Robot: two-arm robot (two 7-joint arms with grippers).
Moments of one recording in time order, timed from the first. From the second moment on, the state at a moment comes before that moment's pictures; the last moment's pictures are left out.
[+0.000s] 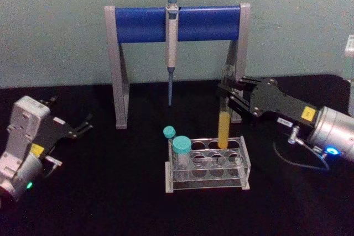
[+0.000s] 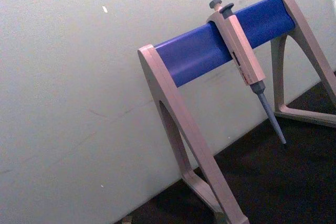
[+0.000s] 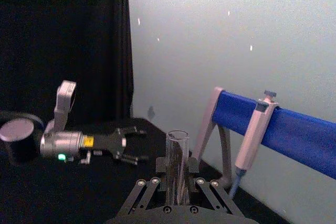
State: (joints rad) left arm -0.20 0.60 0.45 -1.41 -0.25 -0.12 0.03; right arm 0.28 0.58 -0.37 -1.59 0.66 -0.05 0.73
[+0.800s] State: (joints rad) left arm -0.20 0.60 0.45 -1.41 -0.25 -0.12 0.03; right arm 0.26 0.50 -0.35 -1.62 0.32 -0.13 0.36
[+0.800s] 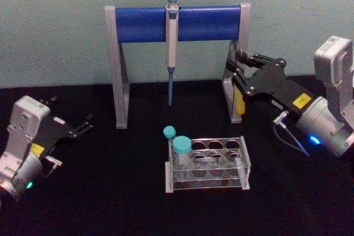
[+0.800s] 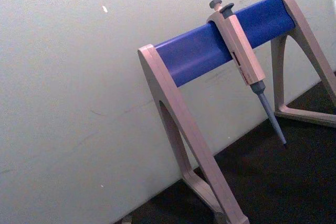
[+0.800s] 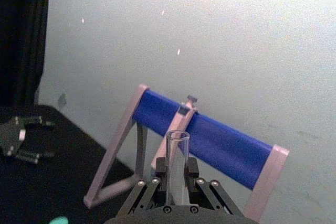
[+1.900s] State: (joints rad) left arm -0.20 0.60 0.45 -1.41 -0.25 -0.12 0.03; right arm 0.24 0.54 -0.33 -1.57 0.63 -0.12 0.61
